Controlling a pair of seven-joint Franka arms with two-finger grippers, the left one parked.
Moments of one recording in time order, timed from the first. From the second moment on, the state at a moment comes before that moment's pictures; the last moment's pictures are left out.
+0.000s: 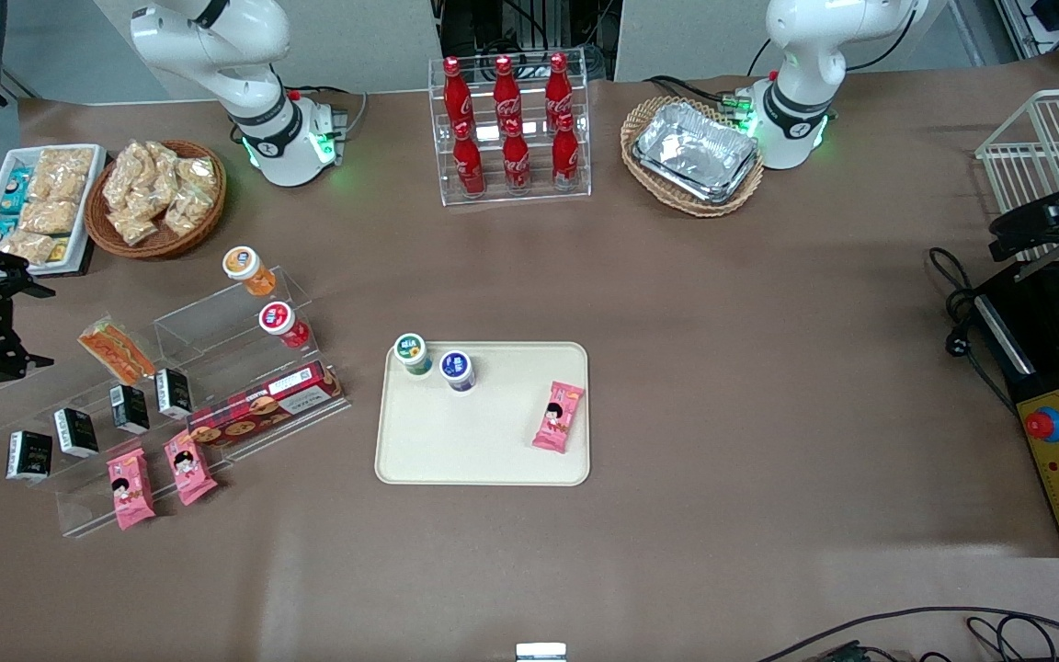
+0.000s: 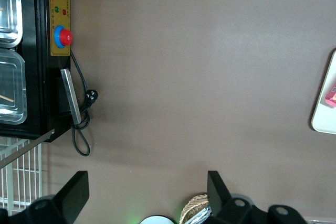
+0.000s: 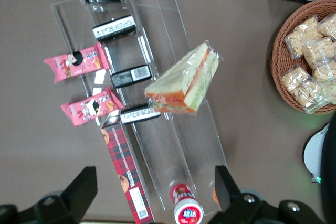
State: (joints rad) arm 0.04 0.11 -0.23 -1.63 -0.02 1.61 1.28
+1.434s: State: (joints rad) arm -0.05 0.11 -0.27 -1.93 0.04 1.90 1.78
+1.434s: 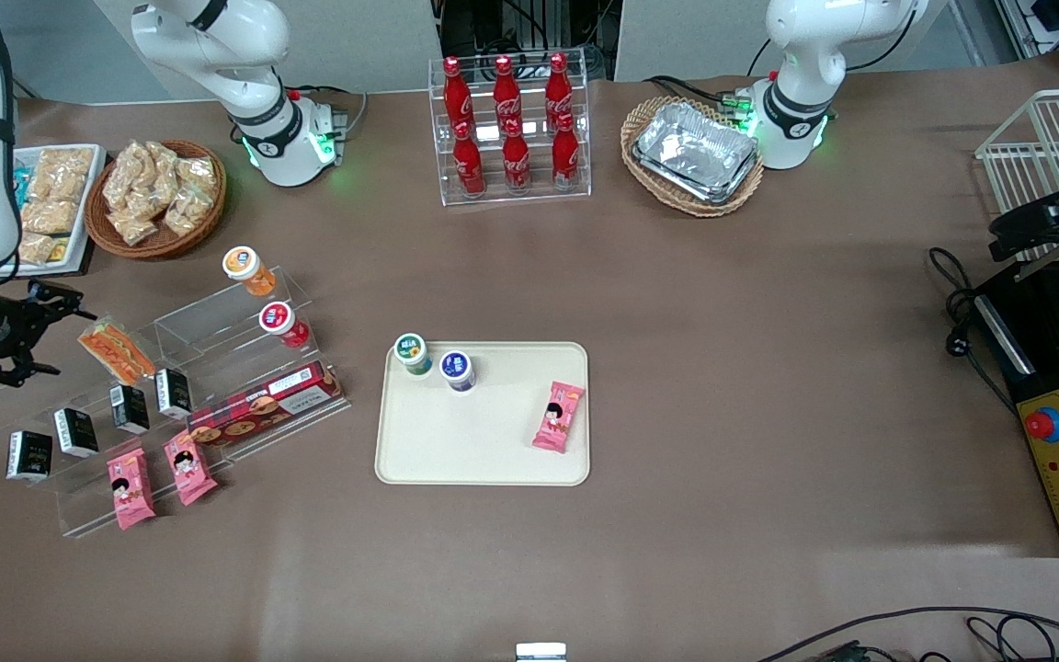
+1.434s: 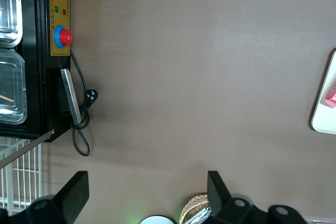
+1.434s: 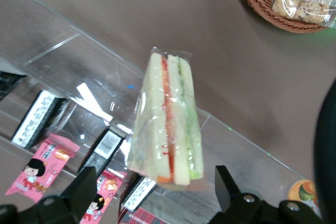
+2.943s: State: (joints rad) arm -0.05 0.00 -0.26 -2.20 0.00 2.25 1.79
